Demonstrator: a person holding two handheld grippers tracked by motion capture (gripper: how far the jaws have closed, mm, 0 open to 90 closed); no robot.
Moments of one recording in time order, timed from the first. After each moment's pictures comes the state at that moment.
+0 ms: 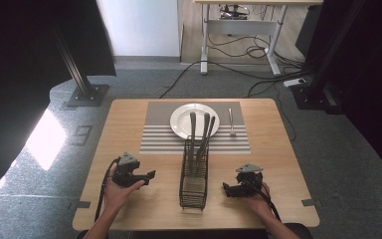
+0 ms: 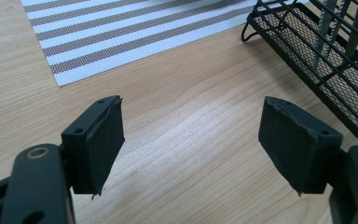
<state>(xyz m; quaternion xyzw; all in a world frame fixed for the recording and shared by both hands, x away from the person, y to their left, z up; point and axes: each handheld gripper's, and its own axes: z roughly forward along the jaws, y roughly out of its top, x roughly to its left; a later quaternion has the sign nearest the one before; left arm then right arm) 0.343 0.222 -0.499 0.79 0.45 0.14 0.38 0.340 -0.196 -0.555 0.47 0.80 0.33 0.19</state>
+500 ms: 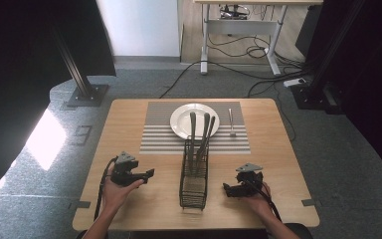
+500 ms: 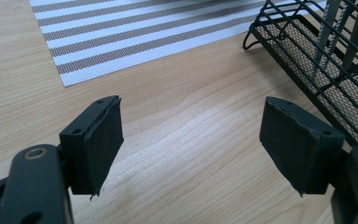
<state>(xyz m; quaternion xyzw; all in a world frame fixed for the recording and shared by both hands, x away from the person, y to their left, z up) 0.343 0.227 -0.494 0.78 0.47 0.14 0.40 0.340 -0.197 -0.553 0.47 0.80 0.32 0.18</state>
